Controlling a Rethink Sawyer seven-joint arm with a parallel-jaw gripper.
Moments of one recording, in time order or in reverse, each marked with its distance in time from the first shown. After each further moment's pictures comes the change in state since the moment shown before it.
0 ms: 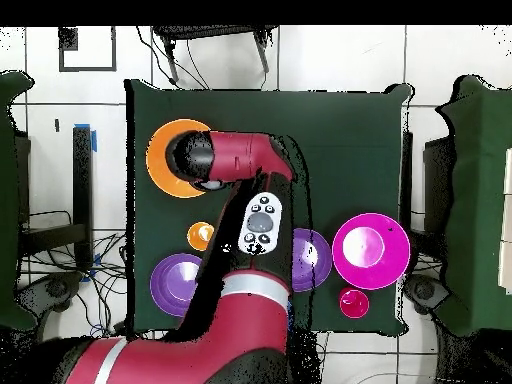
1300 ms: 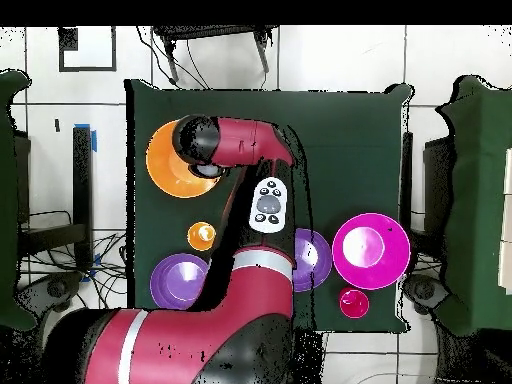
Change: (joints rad) arm -0.026 0.091 0.039 -0.098 0.087 0.066 0.000
